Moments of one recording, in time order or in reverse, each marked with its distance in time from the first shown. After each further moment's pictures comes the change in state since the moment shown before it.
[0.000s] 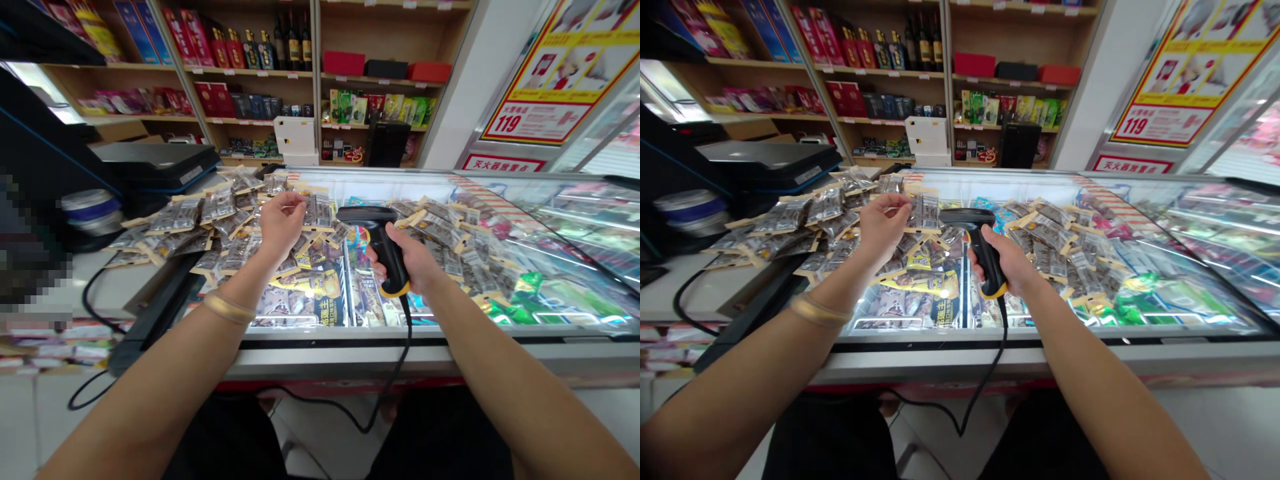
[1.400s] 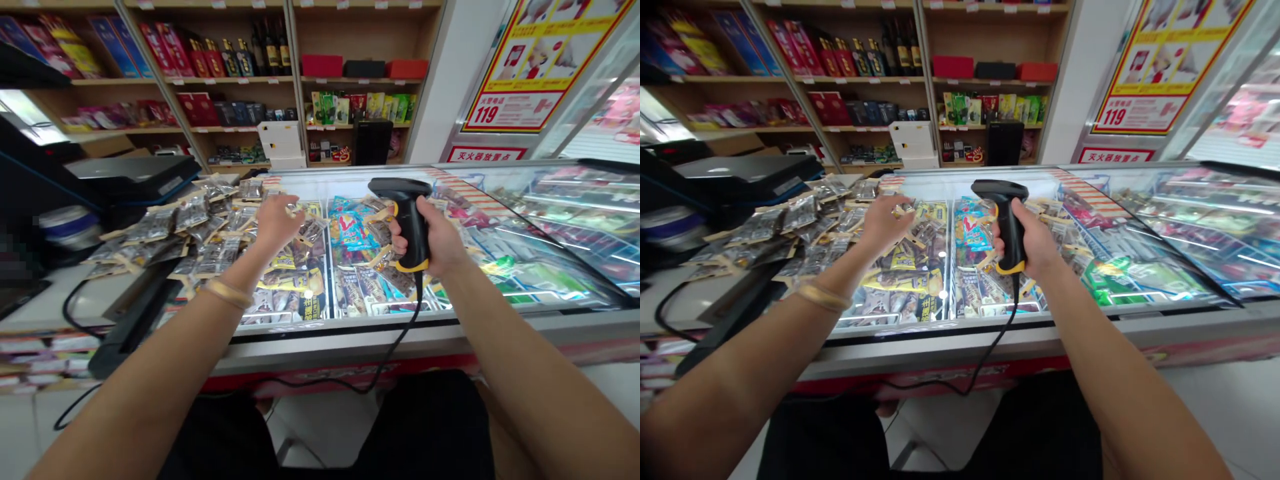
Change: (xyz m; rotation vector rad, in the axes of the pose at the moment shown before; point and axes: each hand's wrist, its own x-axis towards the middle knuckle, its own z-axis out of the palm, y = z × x) left_hand 0.009 0.000 0.028 0.607 -0.168 0.130; right_hand -0.042 -0.043 -0.052 0.015 0.205 -0.239
